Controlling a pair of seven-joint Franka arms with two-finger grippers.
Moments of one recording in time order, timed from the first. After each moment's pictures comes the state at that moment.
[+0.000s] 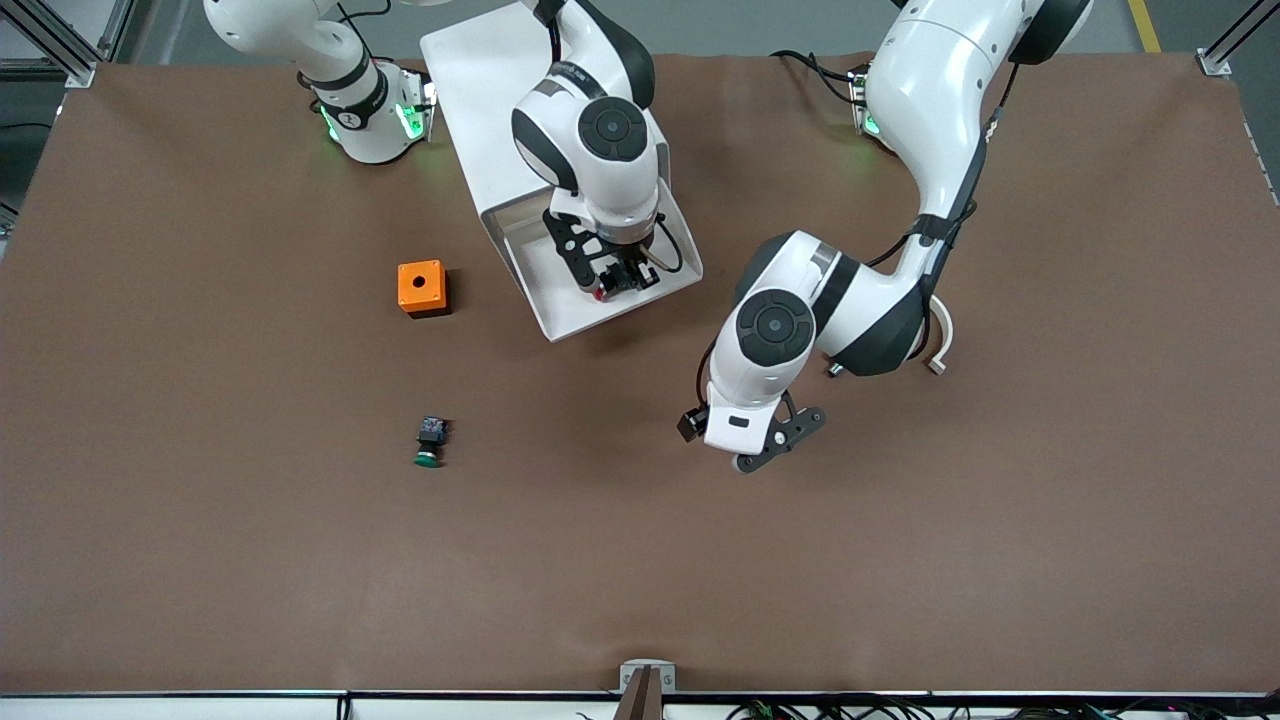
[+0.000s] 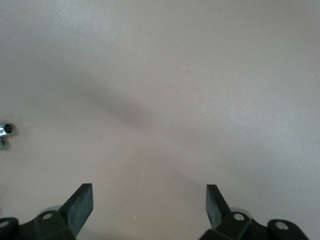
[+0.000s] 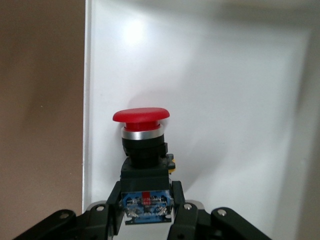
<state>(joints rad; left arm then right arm) -0.55 0.73 -0.05 -1.25 -0.02 1.98 -1.14 0.92 0.41 -0.05 -1.73 0.10 2.11 1.91</state>
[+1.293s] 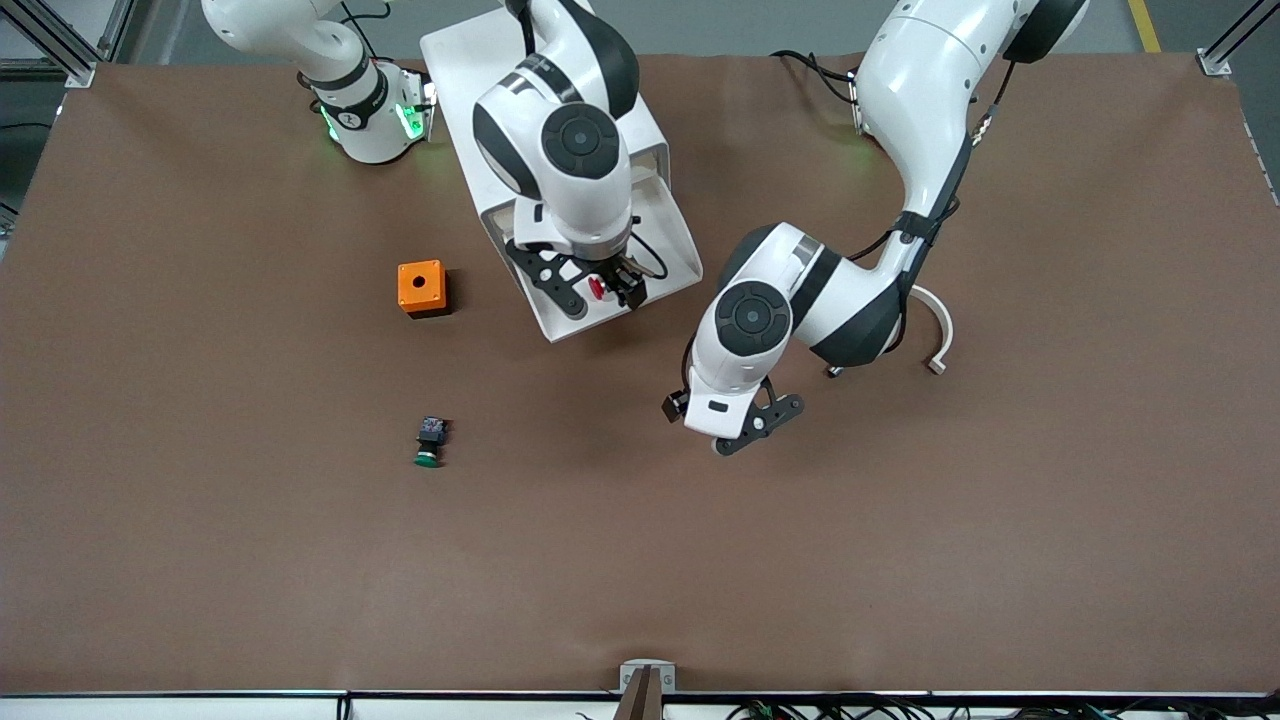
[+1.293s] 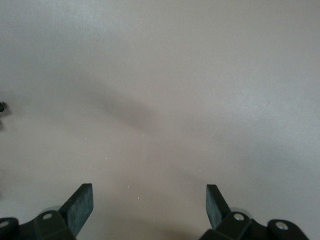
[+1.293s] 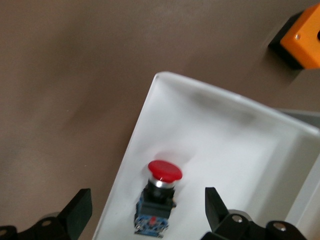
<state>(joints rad) -0.55 0.73 -0.10 -1.30 -0.02 1.98 -1.14 0.82 0.41 -0.08 -1.55 0.10 1.83 1.45</state>
